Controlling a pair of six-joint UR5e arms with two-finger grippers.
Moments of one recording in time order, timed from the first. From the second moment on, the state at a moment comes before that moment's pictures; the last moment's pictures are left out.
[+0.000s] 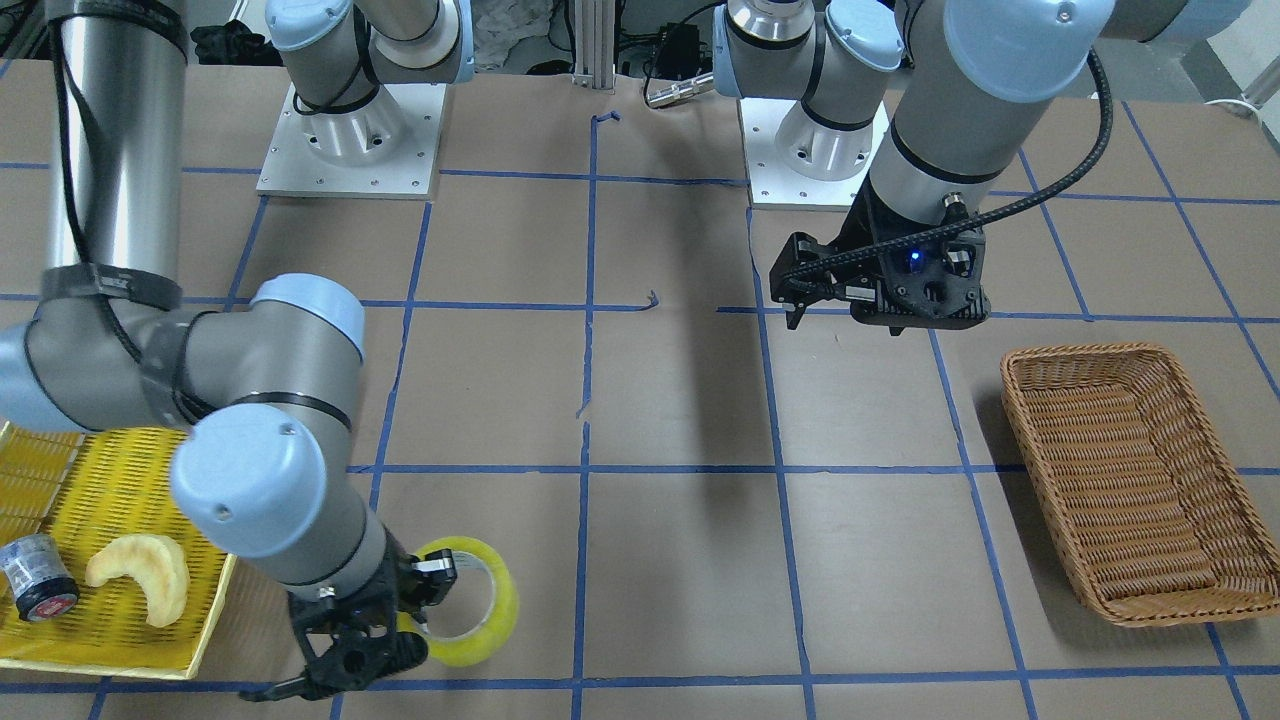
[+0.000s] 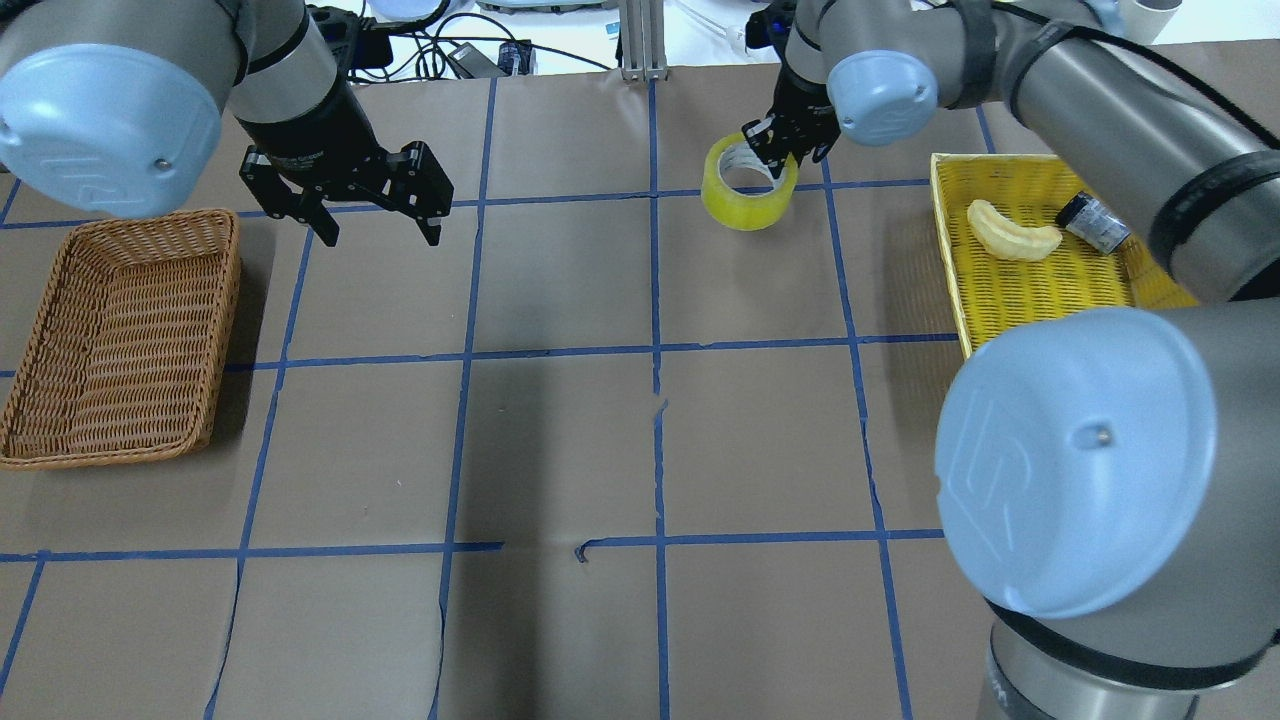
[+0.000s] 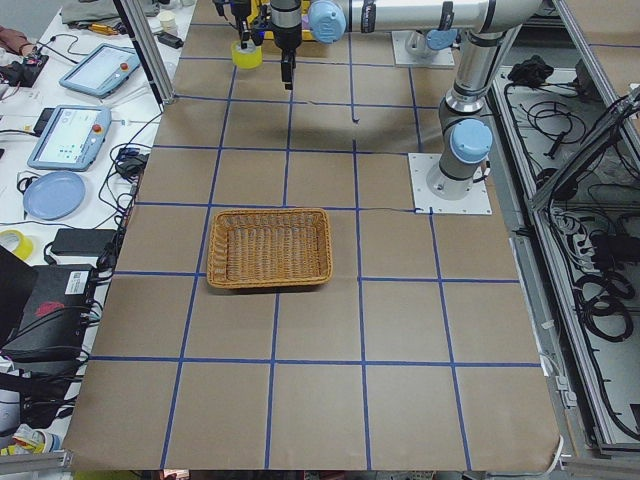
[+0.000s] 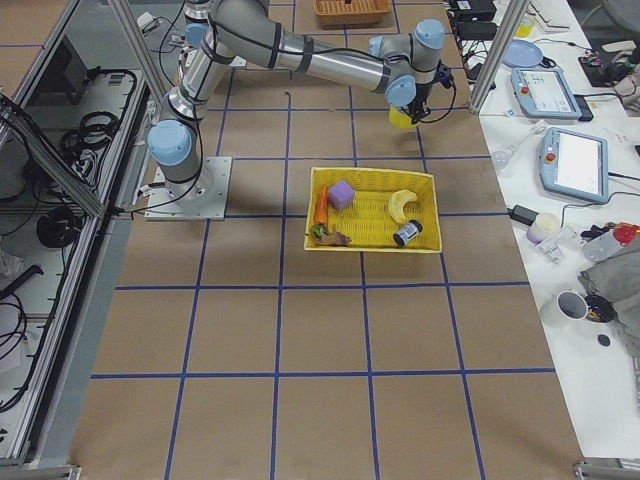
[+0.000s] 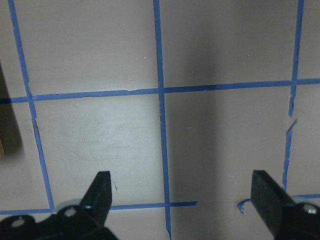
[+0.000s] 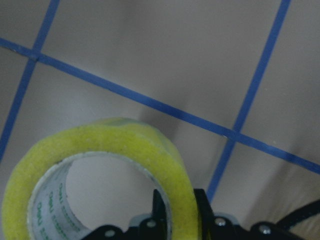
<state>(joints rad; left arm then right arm) -1.60 -1.68 -1.55 -1.49 1.57 0.02 1.68 -0.89 1.23 -2.01 -1.51 -0.17</state>
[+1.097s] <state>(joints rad) -1.60 -1.67 -1.57 -1.49 1.57 0.02 1.84 -0.81 1.21 -2.00 -1.51 0.14</state>
